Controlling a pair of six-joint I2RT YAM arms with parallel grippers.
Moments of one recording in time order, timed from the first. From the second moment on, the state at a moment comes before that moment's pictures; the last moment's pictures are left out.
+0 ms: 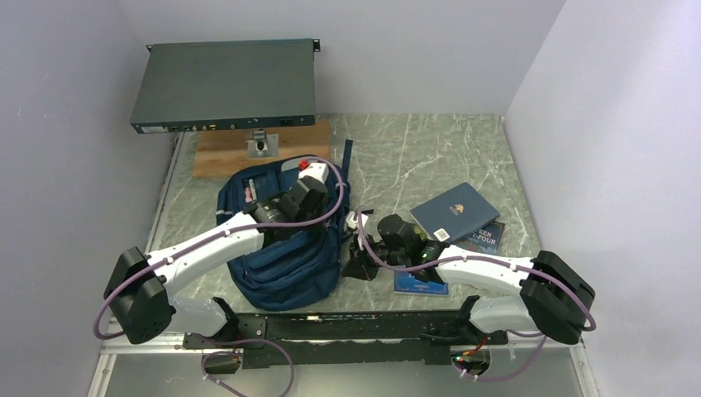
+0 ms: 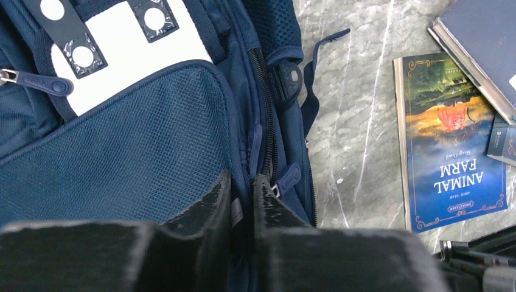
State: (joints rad) left arm -0.83 1.31 0.99 -0.47 -0.30 -0.59; right arm 0.96 1.24 0.53 0.16 -0.43 0.18
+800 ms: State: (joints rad) left arm -0.94 0.86 0.65 -0.31 -0.02 -0.59; right arm 0.78 1.24 0.50 0.14 -0.82 0.46
